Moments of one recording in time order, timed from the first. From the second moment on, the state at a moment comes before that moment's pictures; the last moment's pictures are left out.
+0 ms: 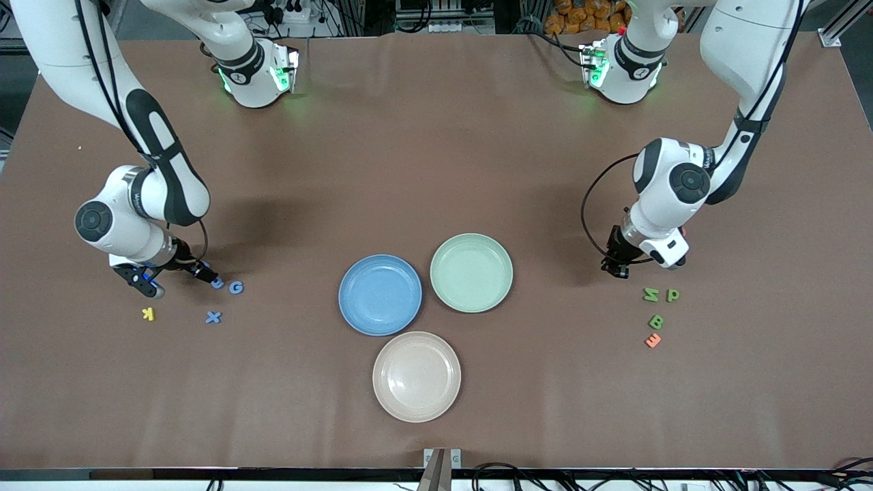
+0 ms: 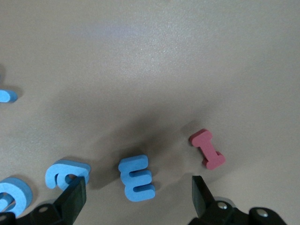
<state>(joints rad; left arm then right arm) -0.04 0.37 -0.19 -2.25 0.05 2.75 -1.69 0.04 0.48 -0.16 -2.16 0.12 2.57 0.40</state>
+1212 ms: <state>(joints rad) -0.45 0.63 -0.21 -1.75 0.05 2.75 -1.77 0.04 0.44 -0.09 -2.07 0.12 2.49 0.32</state>
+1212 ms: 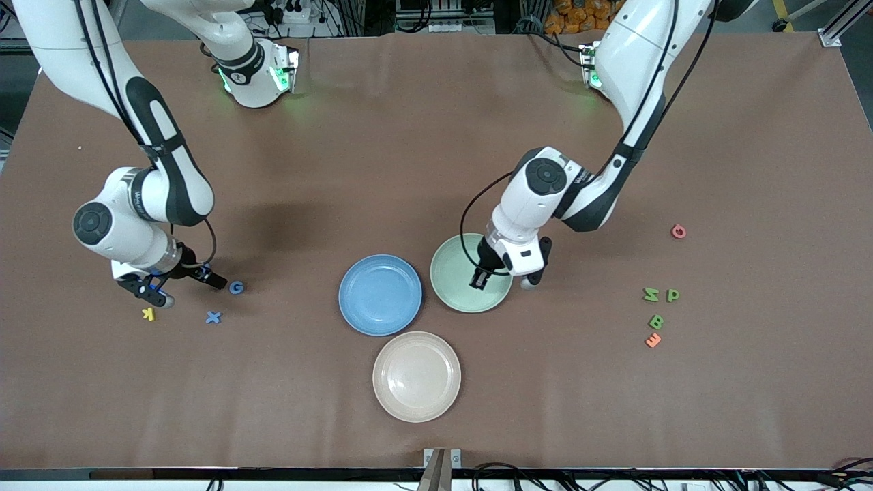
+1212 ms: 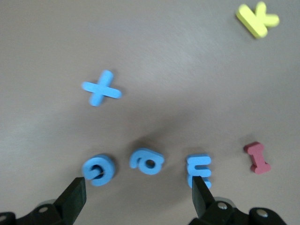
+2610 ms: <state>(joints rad) -0.45 0.67 -0.19 -1.71 0.20 2.61 -1.62 0.04 0.61 -0.09 -1.85 0.11 2.47 -0.02</state>
